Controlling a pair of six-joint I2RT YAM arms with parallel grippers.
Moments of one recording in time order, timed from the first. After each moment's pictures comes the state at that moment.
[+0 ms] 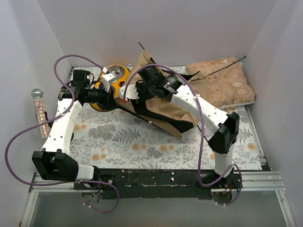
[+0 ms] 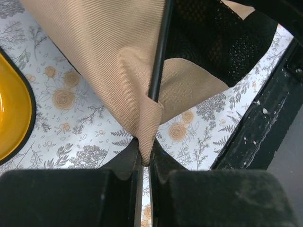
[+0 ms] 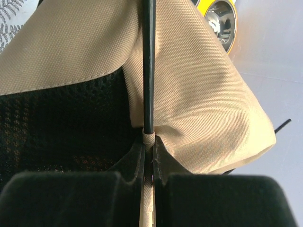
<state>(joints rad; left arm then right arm) -0.08 1.34 1.39 -0.99 0.76 0.47 0.90 1.90 2.02 -0.87 -0.11 -1.09</state>
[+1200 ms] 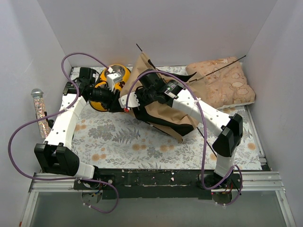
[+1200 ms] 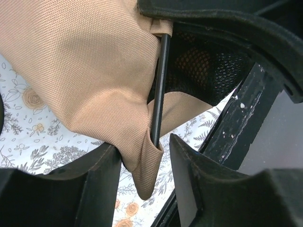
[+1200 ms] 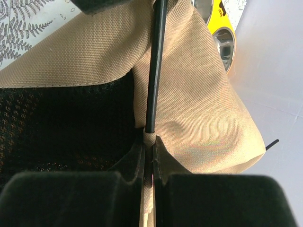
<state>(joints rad) -0.13 1.42 1.46 -1.08 0.78 0.44 0.93 1.84 1.89 -0.81 -0.16 -1.22</state>
